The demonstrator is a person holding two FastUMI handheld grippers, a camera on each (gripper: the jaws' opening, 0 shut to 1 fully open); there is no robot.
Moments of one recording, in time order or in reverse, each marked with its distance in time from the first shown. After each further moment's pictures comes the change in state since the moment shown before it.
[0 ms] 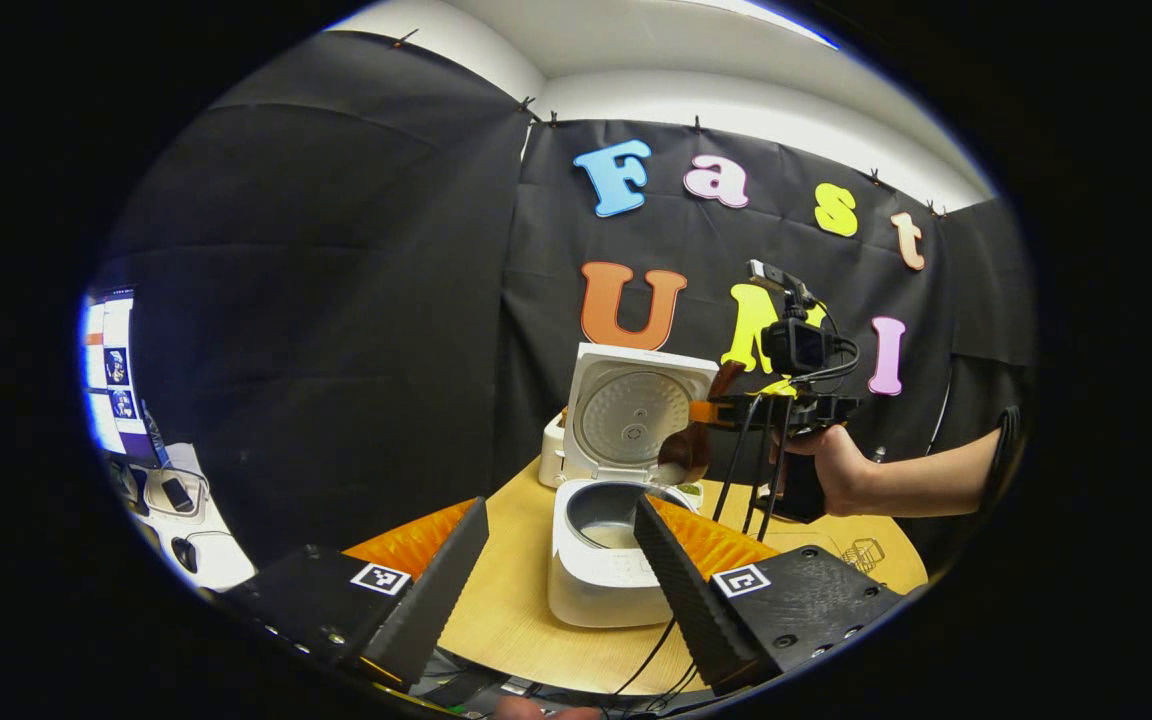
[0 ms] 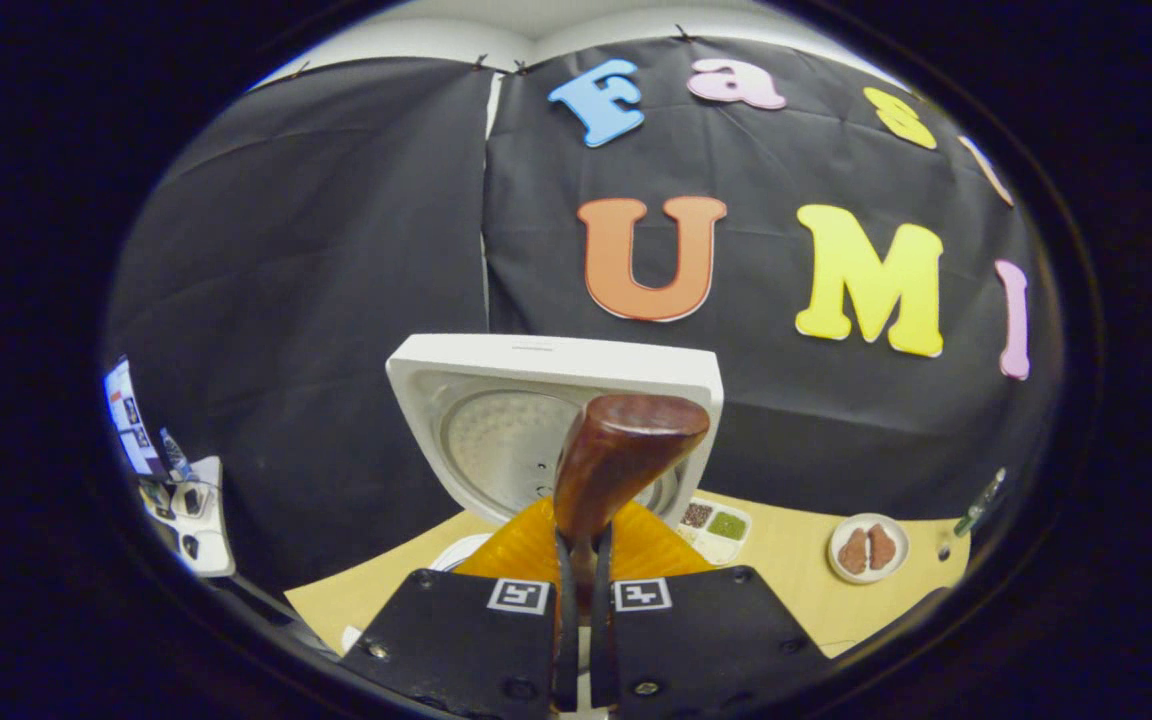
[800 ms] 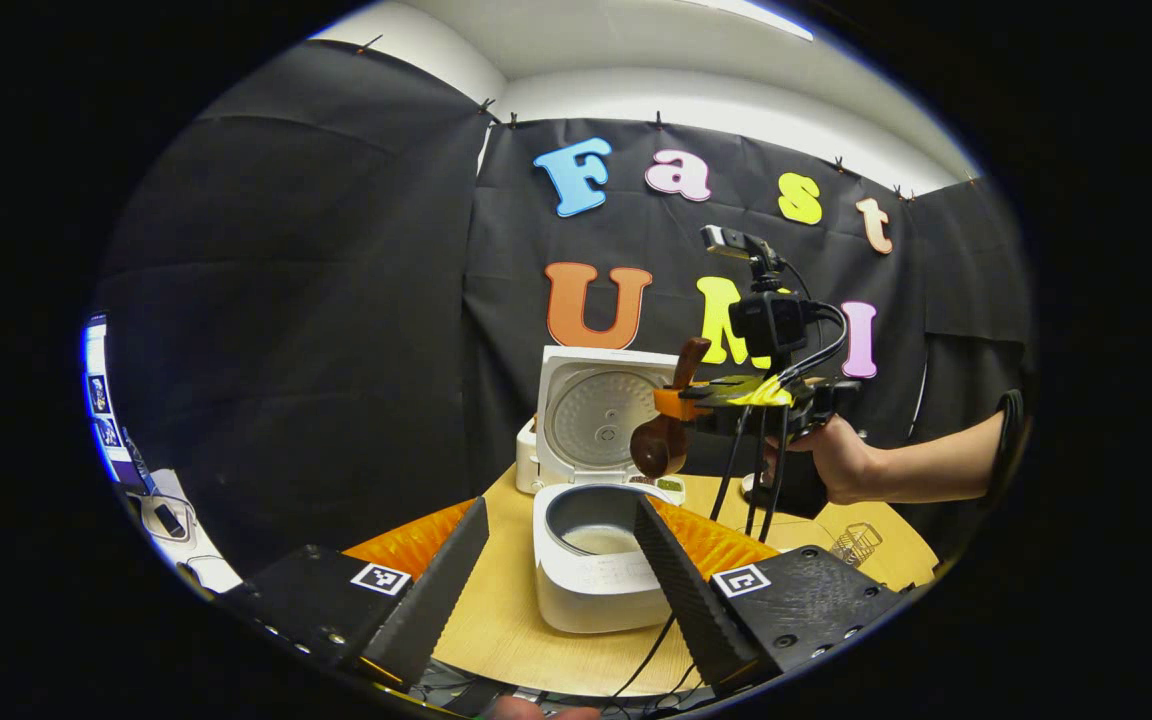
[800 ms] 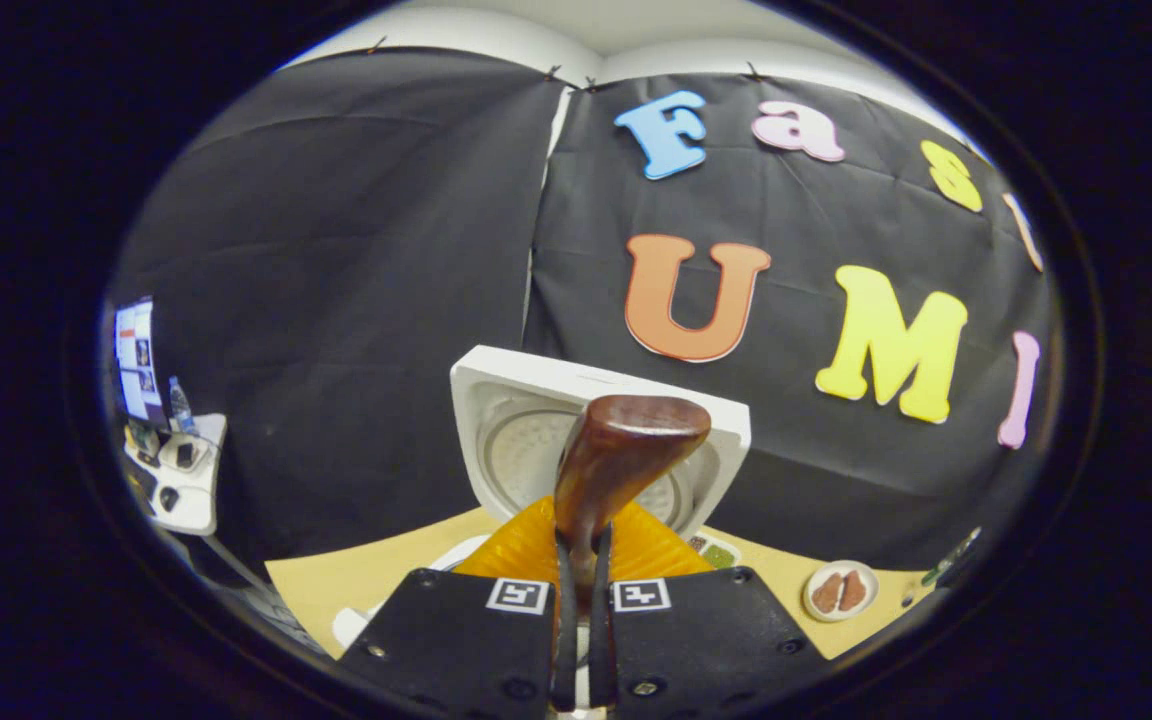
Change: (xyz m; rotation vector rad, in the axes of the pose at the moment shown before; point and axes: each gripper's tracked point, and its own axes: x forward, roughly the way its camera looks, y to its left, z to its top) left arm 0.007 -0.012 0.004 0.064 -0.003 -0.097; right arm -0.030 0.014 0.017 -0.051 -0.063 0.056
